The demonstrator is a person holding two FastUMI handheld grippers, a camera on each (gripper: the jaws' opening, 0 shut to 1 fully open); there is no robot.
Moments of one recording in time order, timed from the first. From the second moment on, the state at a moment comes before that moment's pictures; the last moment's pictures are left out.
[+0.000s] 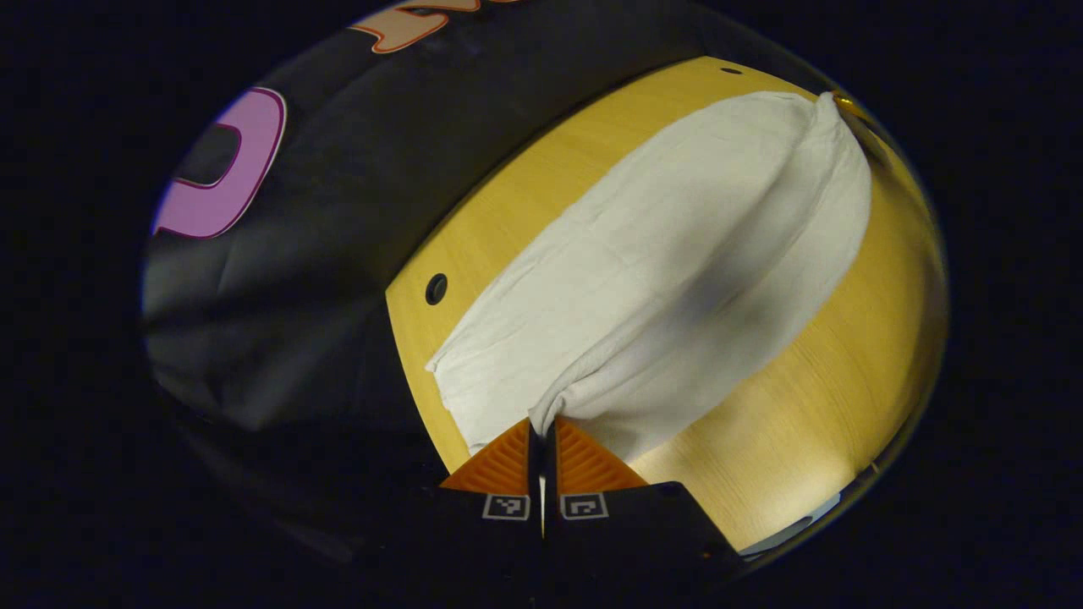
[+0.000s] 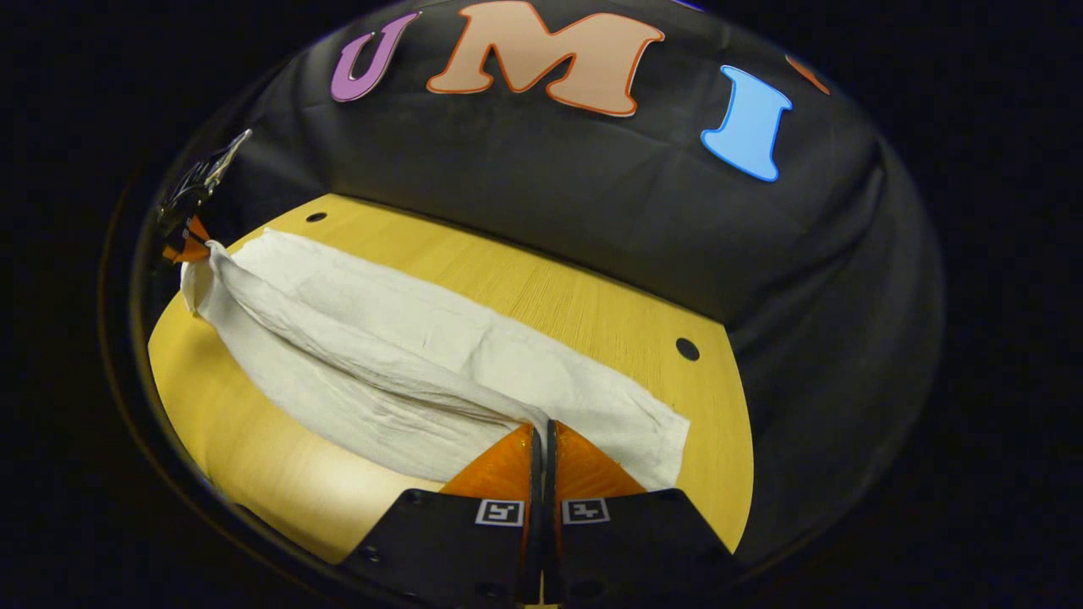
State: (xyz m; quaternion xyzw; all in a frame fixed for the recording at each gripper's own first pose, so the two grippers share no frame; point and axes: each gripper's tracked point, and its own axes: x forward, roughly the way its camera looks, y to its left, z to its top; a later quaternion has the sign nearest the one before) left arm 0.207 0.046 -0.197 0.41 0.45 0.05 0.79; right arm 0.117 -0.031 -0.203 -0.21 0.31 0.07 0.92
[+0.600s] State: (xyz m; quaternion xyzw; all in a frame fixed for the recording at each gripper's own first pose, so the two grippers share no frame) left arm 0.338 0.069 -0.243 0.37 0.37 0.13 0.84; right arm 0.249 -0.006 -0.298 -0.14 0.35 0.04 0.93
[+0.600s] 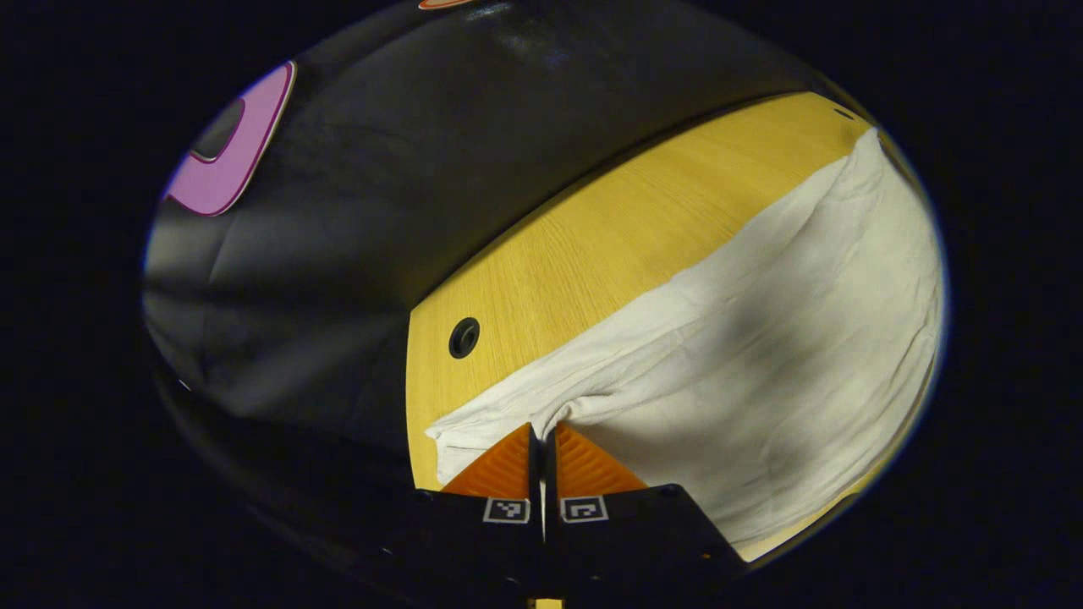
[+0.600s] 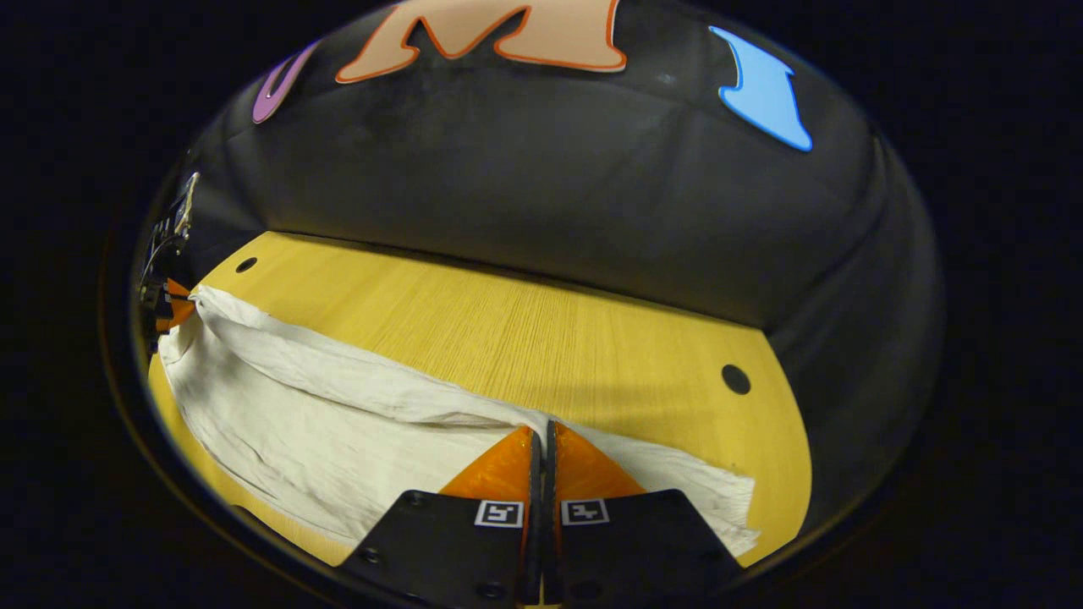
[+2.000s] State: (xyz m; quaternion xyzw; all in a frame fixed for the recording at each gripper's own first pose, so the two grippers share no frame) left arm 0.306 -0.003 -0.158 0.07 0.14 0.15 0.98; right arm 0.145 -0.224 -0.241 -0.03 0.34 -0.07 0.94
